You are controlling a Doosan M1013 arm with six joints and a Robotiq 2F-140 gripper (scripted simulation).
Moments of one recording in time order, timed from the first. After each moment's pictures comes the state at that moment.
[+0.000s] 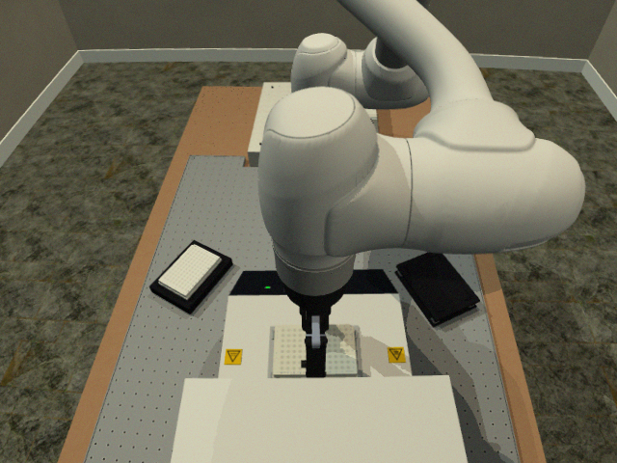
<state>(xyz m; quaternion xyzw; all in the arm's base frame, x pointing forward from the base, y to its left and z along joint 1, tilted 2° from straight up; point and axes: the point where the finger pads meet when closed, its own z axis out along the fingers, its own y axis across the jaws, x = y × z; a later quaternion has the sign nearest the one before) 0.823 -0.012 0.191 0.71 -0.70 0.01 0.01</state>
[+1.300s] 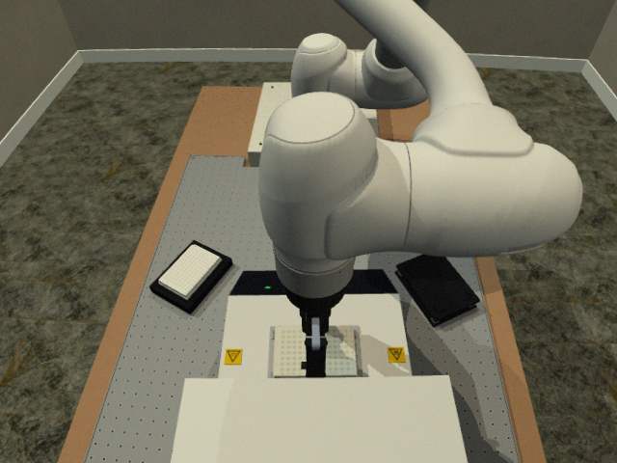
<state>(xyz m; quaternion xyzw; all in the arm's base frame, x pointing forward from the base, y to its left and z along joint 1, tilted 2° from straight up) 0.823 -0.012 0.186 0.71 -0.70 0.01 0.01</state>
